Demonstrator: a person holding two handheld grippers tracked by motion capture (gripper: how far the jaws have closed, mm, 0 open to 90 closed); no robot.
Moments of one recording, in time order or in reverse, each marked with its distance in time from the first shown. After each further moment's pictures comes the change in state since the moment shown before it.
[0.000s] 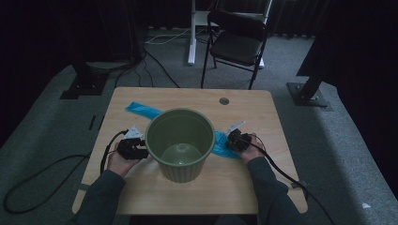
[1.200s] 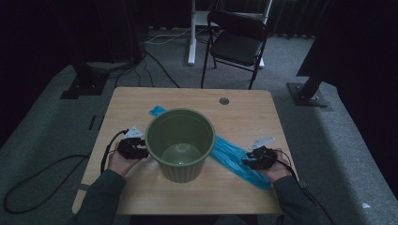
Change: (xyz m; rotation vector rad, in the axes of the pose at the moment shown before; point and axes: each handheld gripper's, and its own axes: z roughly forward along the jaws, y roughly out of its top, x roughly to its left) left arm 0.001 0.001 0.002 -0.003 -0.003 -0.007; right arm 0.008 -0.072 -0.068 -0.078 0.054 -0.003
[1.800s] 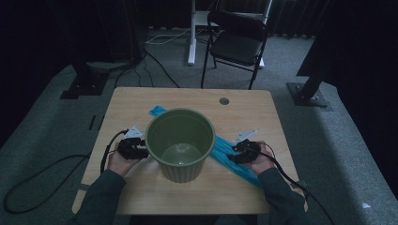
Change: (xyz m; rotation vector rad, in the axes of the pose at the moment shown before) left arm 0.000 0.000 0.000 0.002 -0.002 -0.002; right arm 0.014 0.045 0.027 -0.009 0.032 -0.054
